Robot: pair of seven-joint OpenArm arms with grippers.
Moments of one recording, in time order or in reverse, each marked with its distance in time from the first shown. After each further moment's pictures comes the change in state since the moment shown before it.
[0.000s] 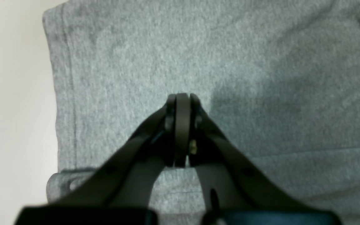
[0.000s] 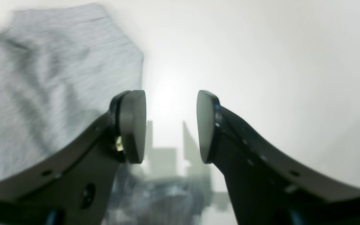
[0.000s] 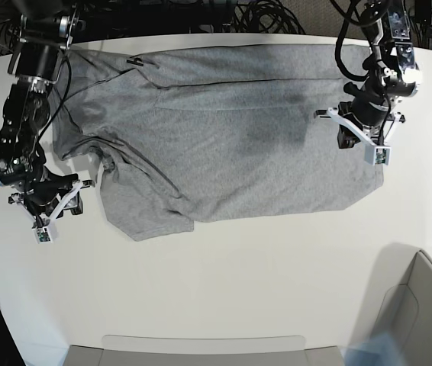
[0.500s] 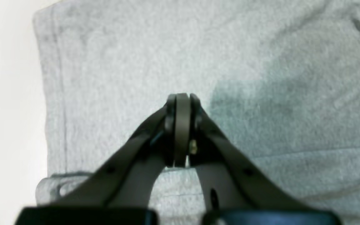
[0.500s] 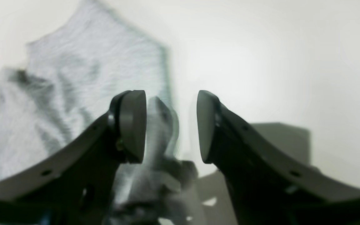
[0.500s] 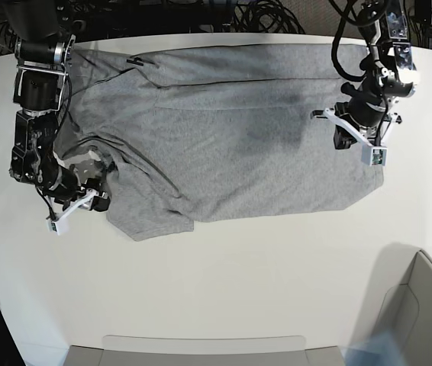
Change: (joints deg) left arm -0.3 0.8 0.0 0.0 0.0 -0.1 0.0; right arm 7.2 0.2 -6.2 -31.5 16.4 -0.1 12.7
